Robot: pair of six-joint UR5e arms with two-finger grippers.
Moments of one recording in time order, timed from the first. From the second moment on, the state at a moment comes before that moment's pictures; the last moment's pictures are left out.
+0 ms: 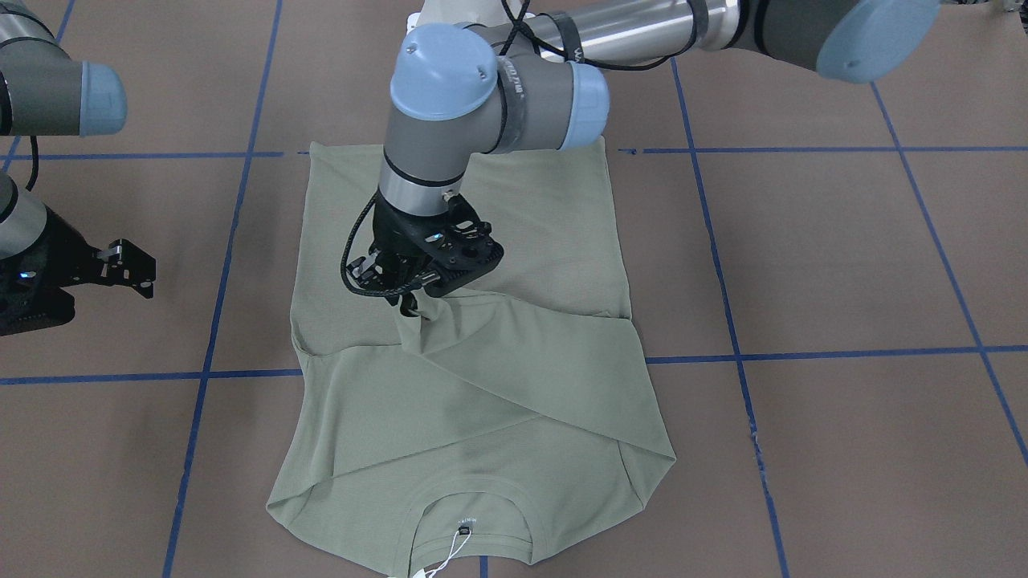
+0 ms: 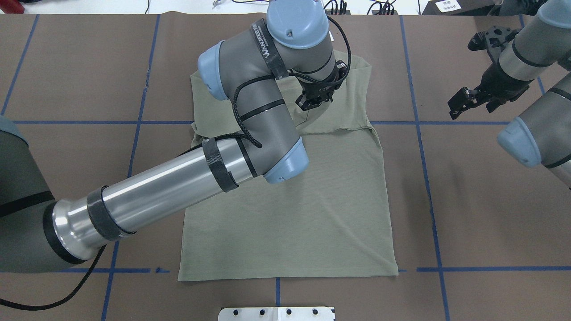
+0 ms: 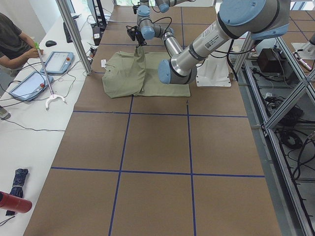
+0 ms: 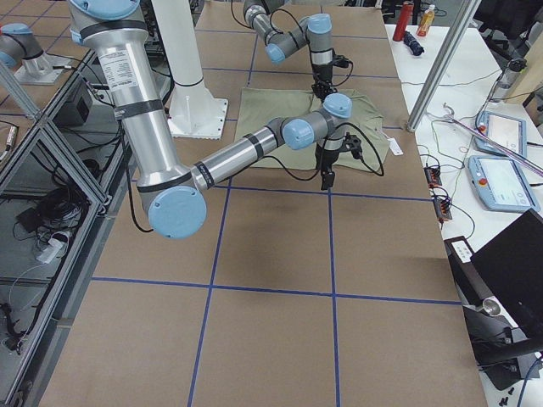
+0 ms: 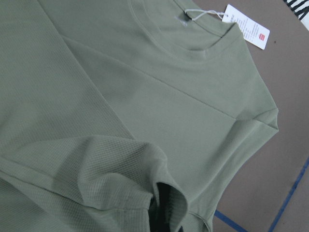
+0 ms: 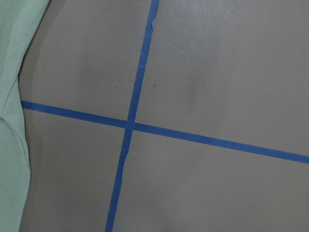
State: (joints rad) left arm -0.62 -2.73 -1.19 -1.85 -1.90 -1.91; right arm 1.05 -1.28 1.77 -1.64 2.20 0.48
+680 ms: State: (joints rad) left arm -0.48 -2.83 -1.00 -2.02 -1.76 -2.10; right arm 1.08 -1.30 1.78 -1.64 2.23 0.44
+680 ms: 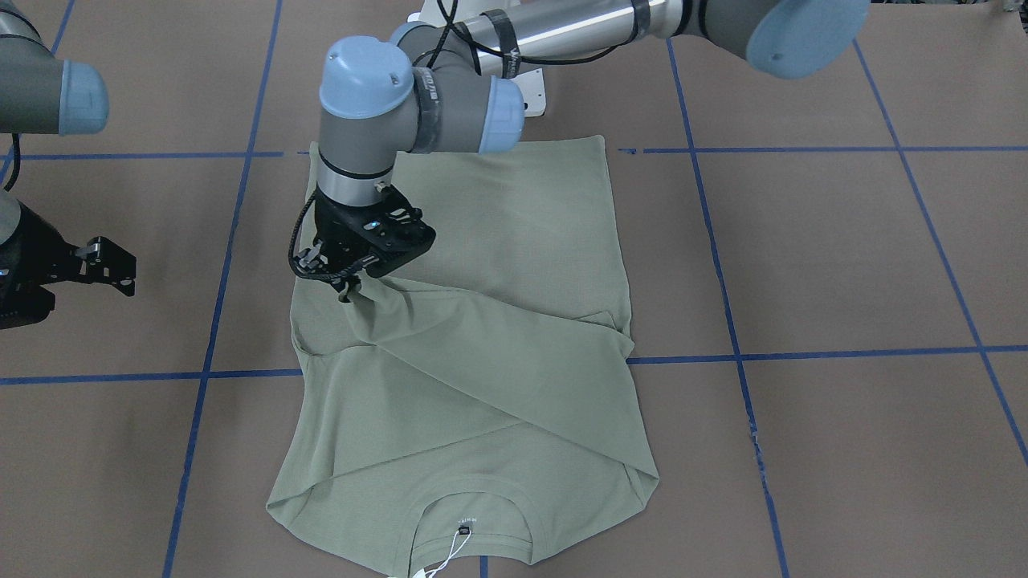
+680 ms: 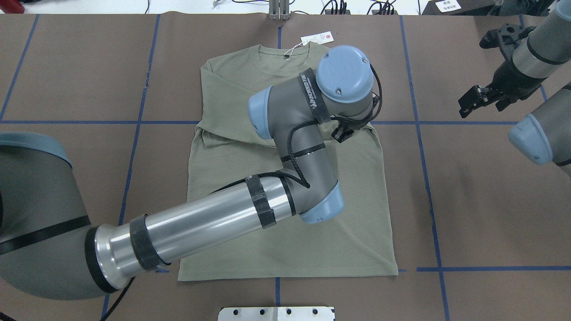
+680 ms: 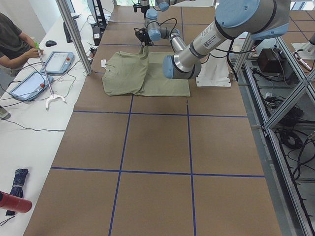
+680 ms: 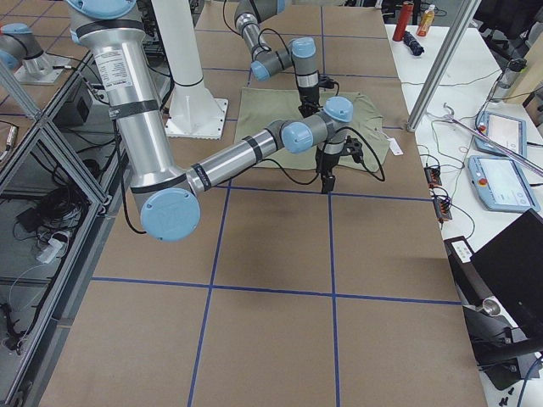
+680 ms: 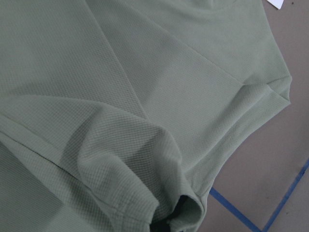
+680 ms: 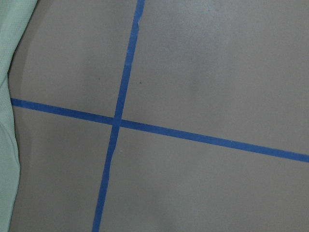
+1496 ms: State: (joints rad) left arm -0.53 -2.56 -1.24 -2.07 -1.76 -1.84; right arm 1.08 -1.31 1.83 -1.64 2.24 0.49
